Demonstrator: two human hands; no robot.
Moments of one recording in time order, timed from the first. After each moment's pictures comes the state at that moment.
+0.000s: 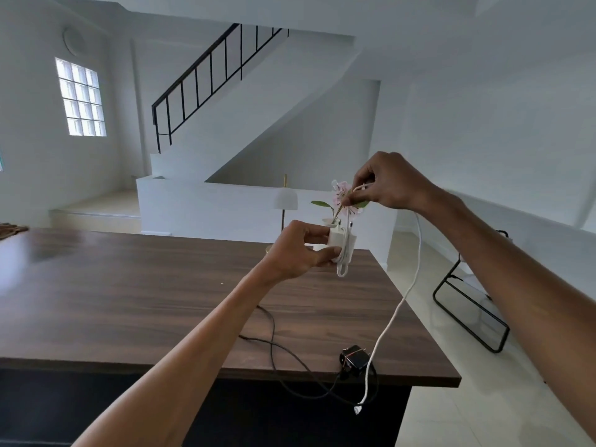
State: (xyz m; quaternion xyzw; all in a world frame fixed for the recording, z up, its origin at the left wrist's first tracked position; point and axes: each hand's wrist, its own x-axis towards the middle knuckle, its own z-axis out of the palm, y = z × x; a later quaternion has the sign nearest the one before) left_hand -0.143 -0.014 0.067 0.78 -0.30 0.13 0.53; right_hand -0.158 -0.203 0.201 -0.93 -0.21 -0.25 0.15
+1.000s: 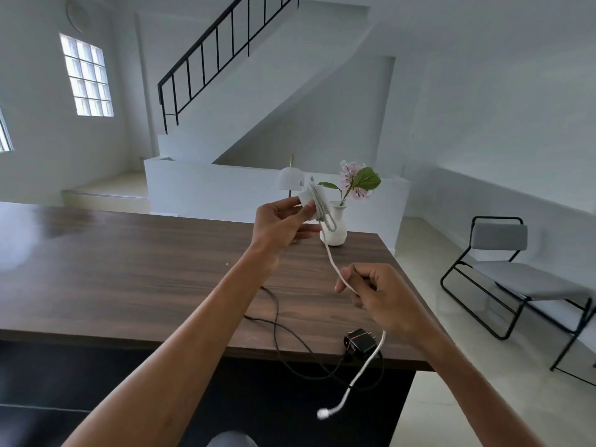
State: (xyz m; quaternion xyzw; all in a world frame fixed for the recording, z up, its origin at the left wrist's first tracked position) left_hand -0.155 -0.002 0.065 0.62 -0.11 0.10 0.77; right_hand -0.235 -0.188 0.027 -0.85 -0.20 -0.10 0.48
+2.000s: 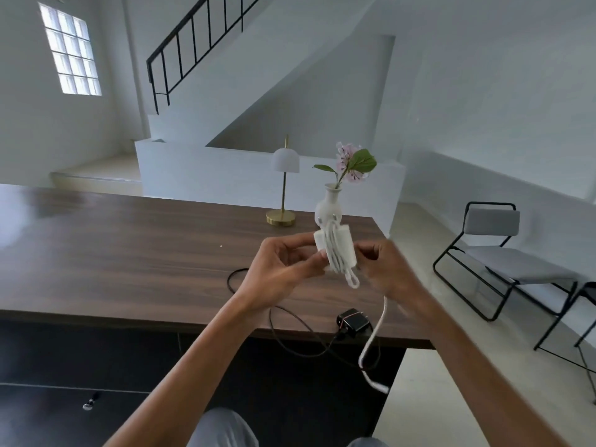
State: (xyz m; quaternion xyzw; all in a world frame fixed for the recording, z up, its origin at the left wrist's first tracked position) left_hand -0.229 0.000 0.010 0.64 -0.27 0.03 0.72; right_hand -0.202 -0.207 0.014 -0.85 -0.16 -0.11 0.49
